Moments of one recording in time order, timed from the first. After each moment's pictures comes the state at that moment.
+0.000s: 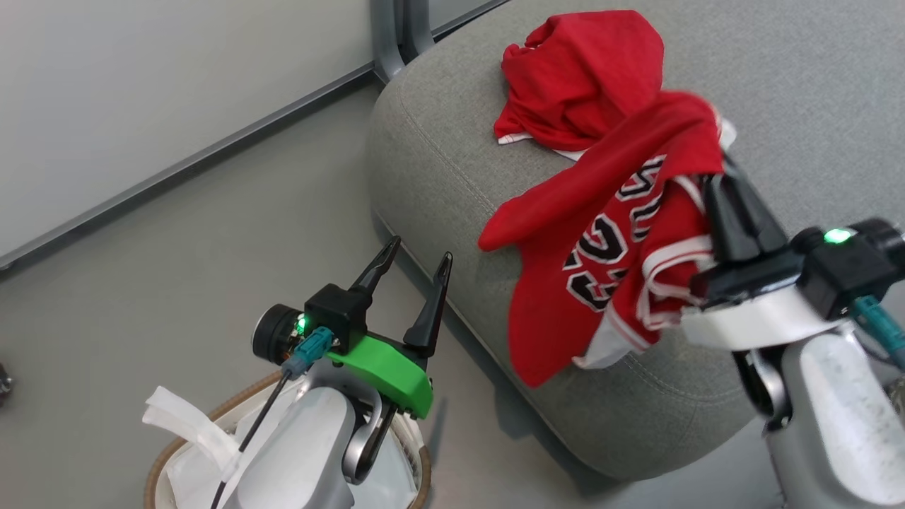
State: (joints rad) left arm -0.42 0.05 -0.53 0.47 -0.37 -0.13 -0.26; right arm -0.31 -0.11 0.09 -0.04 0.09 0.13 -0.26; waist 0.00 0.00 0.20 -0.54
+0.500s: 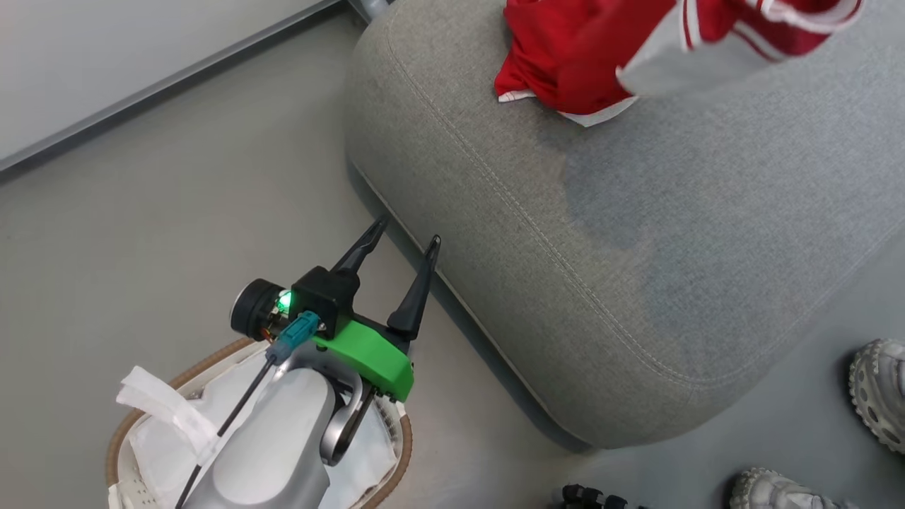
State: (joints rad) left arm -0.48 0.12 -0.57 0.45 -0.37 -0.13 -0.26; right arm -0.96 -0.47 0.08 0.09 0.03 0.13 -0.26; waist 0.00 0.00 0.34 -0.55
